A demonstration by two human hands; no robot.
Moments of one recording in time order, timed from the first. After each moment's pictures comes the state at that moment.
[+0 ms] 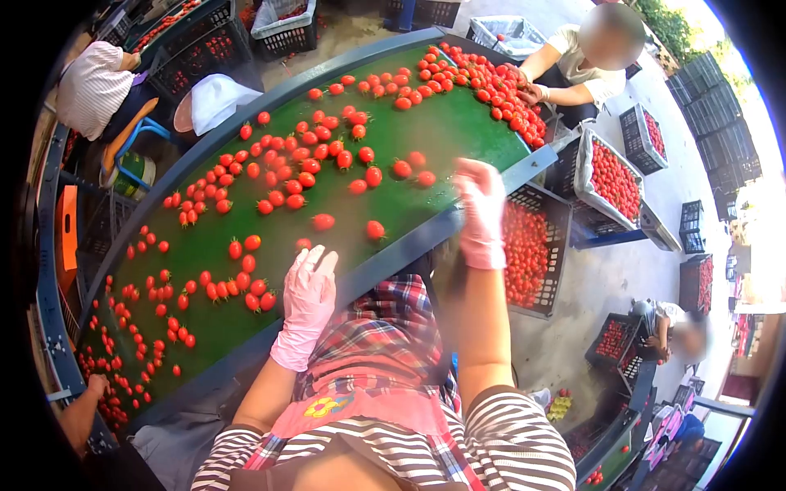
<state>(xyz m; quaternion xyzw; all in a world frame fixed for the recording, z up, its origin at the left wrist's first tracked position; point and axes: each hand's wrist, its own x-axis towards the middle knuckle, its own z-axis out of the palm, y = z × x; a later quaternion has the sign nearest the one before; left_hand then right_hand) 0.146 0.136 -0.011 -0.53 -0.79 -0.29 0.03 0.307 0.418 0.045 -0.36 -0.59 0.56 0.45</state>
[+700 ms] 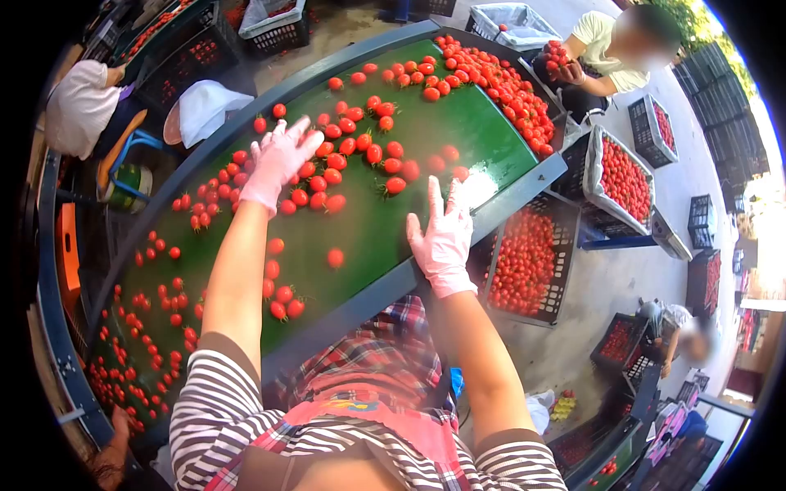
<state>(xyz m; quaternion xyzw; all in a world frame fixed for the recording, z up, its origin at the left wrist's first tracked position) -0.057 0.349 0.019 -0.42 -0.90 -0.11 -0.07 0.270 0.389 -0.004 -0.45 -0.86 0.10 0.22</state>
